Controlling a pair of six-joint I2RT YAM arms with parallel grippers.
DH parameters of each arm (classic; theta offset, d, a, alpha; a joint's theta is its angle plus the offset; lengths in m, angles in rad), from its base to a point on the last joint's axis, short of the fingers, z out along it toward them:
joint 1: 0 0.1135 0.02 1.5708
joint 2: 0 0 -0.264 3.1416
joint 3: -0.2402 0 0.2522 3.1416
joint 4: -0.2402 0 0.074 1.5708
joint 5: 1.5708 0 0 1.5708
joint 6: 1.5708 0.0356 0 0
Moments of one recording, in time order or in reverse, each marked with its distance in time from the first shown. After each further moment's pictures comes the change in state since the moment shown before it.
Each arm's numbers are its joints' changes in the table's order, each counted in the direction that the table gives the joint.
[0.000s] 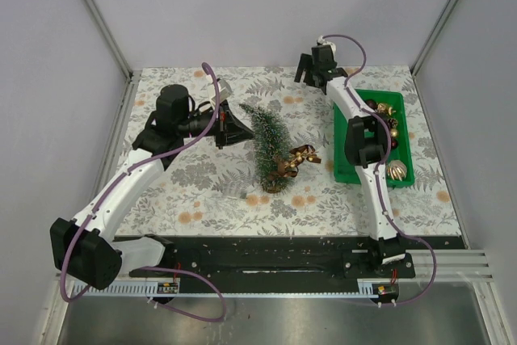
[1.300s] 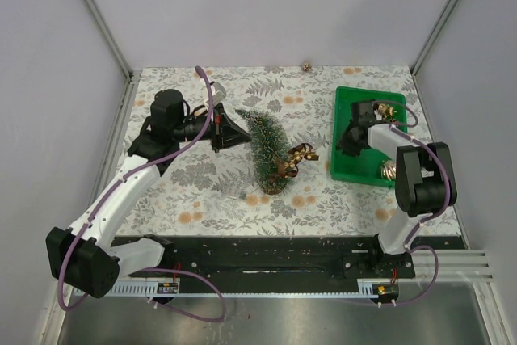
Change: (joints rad) left arm 0.019 0.053 0.042 0.010 0.003 -0.045; right arm -0.152 0.829 1.333 0.059 -0.082 0.307
